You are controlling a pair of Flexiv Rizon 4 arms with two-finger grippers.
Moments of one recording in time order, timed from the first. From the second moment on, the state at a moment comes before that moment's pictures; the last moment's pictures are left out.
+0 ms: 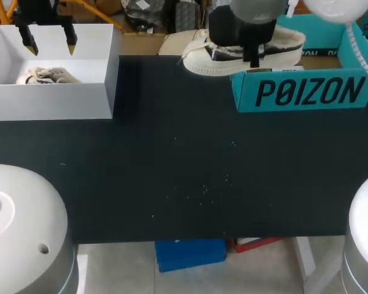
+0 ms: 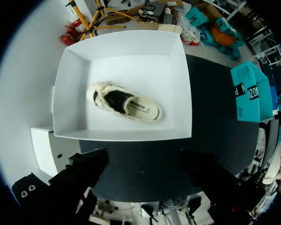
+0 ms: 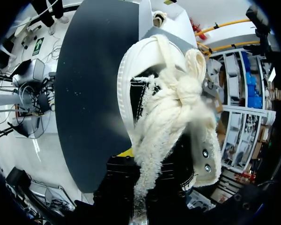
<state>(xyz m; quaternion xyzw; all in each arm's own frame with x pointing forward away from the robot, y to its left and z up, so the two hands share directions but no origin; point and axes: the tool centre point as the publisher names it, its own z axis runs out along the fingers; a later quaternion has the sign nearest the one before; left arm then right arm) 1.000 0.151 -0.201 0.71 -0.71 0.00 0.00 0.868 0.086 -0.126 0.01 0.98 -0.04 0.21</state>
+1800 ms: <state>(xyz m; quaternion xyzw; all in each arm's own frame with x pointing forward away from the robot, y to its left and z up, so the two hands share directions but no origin) 1.000 0.151 -0.201 0.71 -0.71 0.00 0.00 0.792 0.276 -0.396 0.08 0.98 -0.02 0.17</state>
